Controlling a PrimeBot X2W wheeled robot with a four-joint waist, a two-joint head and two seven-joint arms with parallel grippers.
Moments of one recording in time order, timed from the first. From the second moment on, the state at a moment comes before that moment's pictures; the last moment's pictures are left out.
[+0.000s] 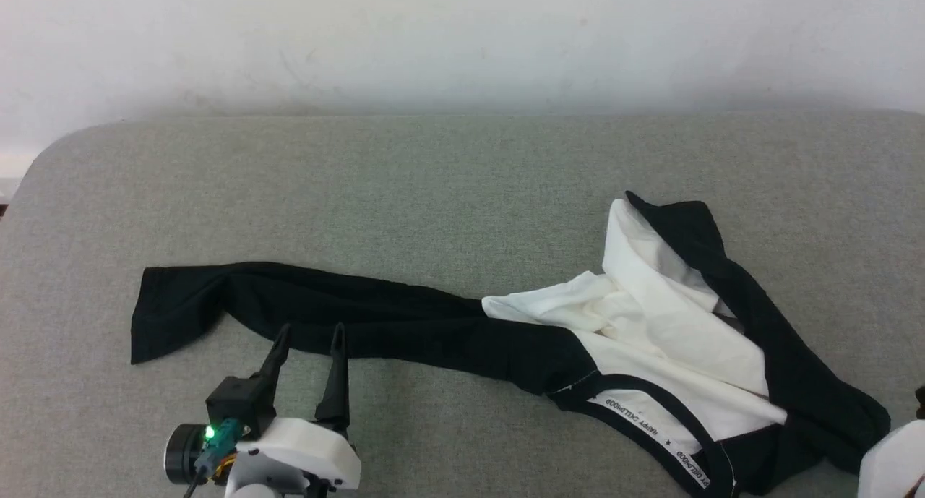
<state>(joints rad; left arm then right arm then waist) -0.06 0.13 -0.18 0.25 -0.27 0.05 -0.26 0.06 -0.20 -0.32 0.20 0.13 0.13 0.67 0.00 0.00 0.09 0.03</state>
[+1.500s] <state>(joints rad) -0.37 0.23 -0.07 0.44 -0.35 0.16 -0.08 -0.05 -0.11 -0.12 0.00 0.16 0.13 0.17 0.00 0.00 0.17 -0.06</state>
